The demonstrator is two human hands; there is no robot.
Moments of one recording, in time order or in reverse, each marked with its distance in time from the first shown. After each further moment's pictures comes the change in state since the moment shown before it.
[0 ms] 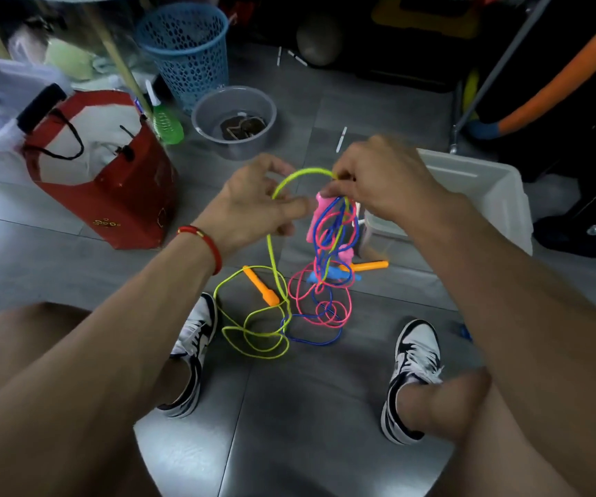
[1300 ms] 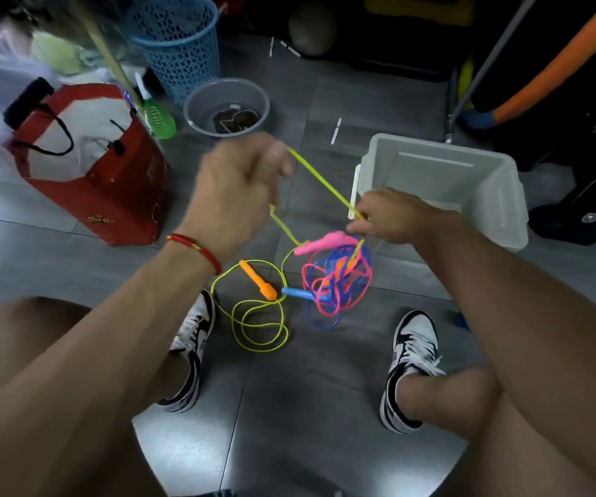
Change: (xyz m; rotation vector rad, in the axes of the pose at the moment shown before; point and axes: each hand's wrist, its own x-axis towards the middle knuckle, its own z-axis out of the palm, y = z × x) left_hand -0.012 0.003 -0.005 0.248 0.241 0.469; right_hand -0.023 0.052 0.072 0.025 -0.426 0.131
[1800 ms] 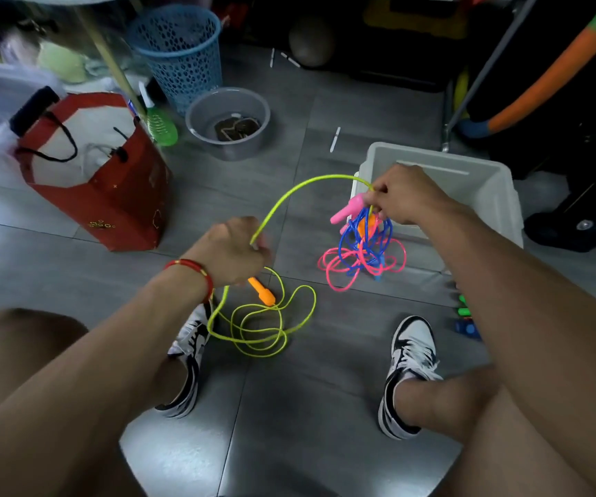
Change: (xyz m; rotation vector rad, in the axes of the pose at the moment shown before) left_hand -0.028 -0.042 0.002 0.382 -0.495 -0.487; right_hand 0.006 0.016 -0.024 0.346 0.223 0.261
